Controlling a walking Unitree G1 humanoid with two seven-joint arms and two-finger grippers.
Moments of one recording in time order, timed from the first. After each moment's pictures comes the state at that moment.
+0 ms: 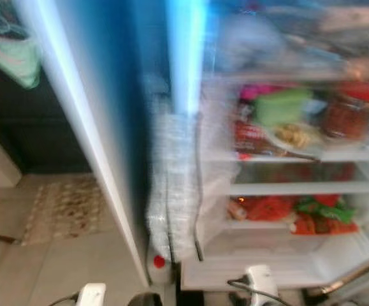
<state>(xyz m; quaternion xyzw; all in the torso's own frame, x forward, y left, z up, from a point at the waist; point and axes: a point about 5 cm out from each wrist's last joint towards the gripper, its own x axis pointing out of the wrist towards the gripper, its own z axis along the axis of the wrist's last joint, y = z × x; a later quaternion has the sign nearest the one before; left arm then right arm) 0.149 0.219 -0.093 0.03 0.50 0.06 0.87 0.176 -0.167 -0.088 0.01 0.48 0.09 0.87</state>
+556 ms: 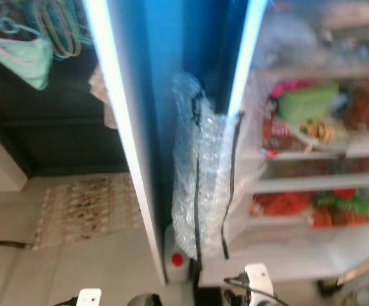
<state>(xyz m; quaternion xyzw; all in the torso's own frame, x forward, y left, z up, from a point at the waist) 0.151 0.216 -0.093 0.02 0.50 0.05 0.87 0.178 -0.169 -0.087 0.02 0.47 0.08 0.88</state>
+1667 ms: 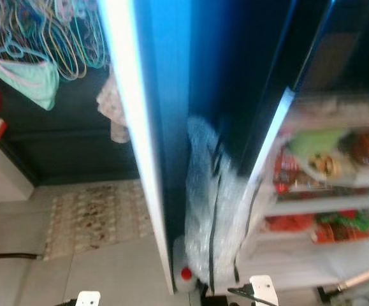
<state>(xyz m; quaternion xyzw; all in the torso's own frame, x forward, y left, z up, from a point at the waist) 0.145 0.221 -0.093 0.04 0.49 0.04 0.87 0.161 -0.174 -0.095 0.02 0.50 0.06 0.86</state>
